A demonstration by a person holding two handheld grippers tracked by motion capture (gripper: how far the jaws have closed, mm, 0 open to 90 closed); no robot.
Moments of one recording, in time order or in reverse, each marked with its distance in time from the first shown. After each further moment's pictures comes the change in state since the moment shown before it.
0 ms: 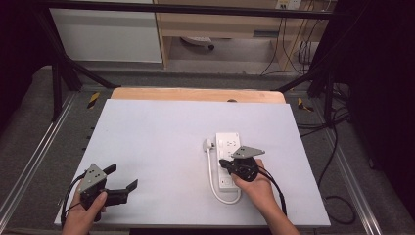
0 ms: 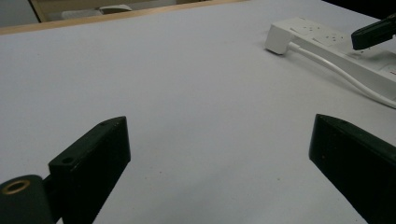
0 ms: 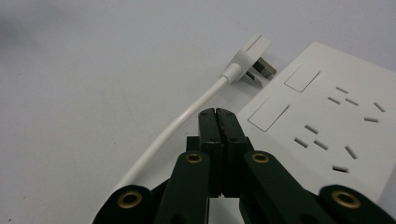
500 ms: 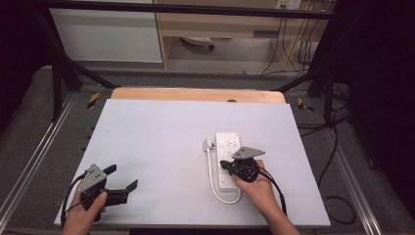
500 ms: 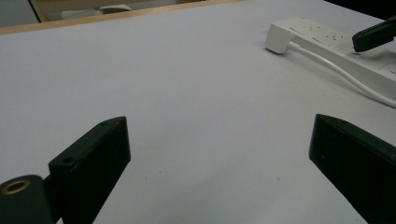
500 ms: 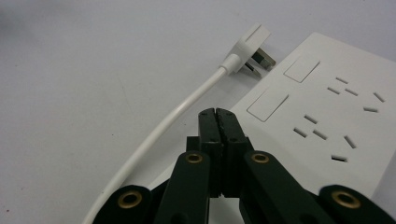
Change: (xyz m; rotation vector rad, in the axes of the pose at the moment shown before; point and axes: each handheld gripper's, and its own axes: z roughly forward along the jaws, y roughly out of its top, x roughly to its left) left arm 0.000 0.000 0.000 0.004 -0.001 0.005; right arm 0.000 -0.002 -0.001 0.017 -0.004 0.000
